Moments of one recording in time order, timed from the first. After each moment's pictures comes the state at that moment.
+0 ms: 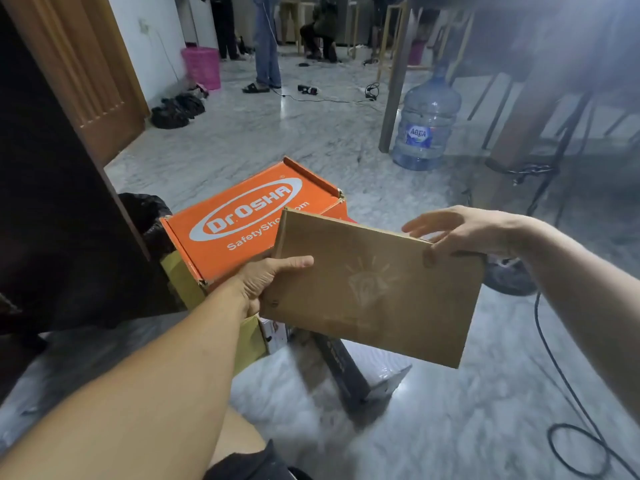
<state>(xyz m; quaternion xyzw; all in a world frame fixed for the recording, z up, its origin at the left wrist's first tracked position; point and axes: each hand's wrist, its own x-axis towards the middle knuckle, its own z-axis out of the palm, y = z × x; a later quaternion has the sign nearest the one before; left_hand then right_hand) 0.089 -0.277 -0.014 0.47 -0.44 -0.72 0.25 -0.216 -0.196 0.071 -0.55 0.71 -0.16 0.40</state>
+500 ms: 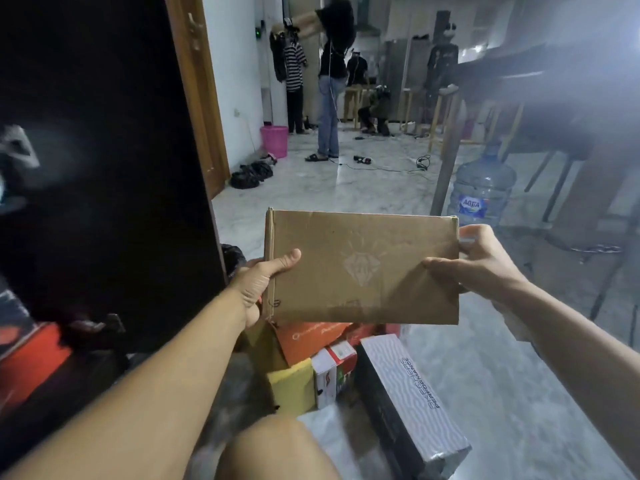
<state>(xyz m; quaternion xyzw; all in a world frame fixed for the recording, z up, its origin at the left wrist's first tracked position) 0.186 -0.277 0.072 0.49 -0.42 -0.62 0.45 -0.130 -0.215 0.096 -0.49 0.66 -0.50 0.28</state>
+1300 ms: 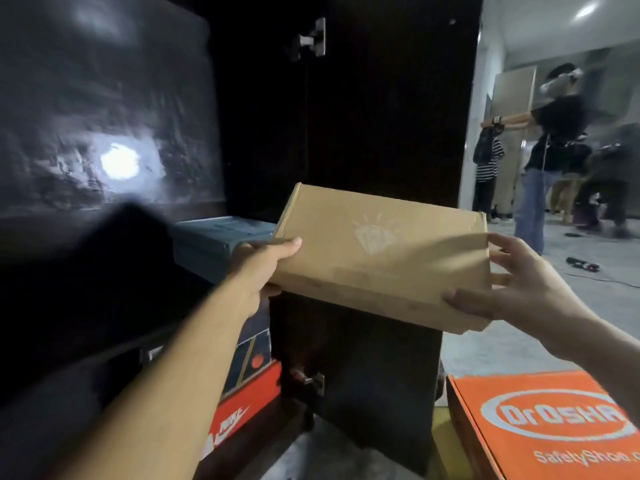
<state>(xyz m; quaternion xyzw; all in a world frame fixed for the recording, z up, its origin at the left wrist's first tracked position) 0.488 -0.227 0.223 0.59 -0.34 -0.30 0.67 0.164 -0.274 0.223 -0.72 0.39 -0.48 0.32</state>
